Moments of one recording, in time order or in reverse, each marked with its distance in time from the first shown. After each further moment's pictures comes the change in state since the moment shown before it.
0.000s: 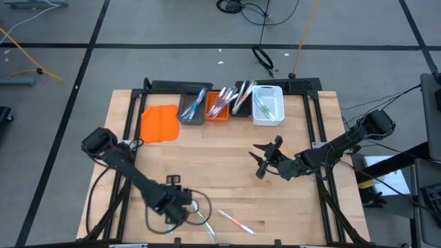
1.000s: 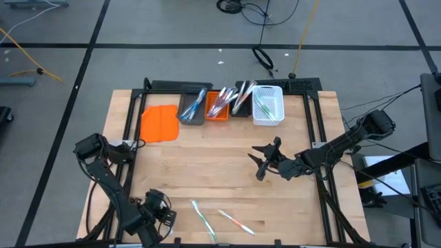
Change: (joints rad) left arm -0.292 0.006 -0.002 -0.116 -0.052 -1.545; right arm 0.000 0.000 0.000 0.015 -0.053 0.063
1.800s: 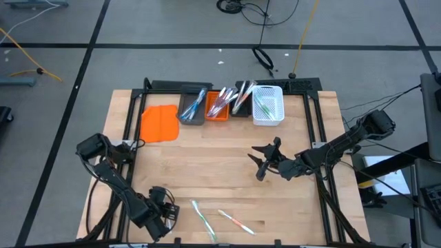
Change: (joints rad) left arm 0.058 0.019 -0.160 0.215 0.079 -0.036; right arm 0.001 0.000 0.000 0.011 -0.001 -0.003
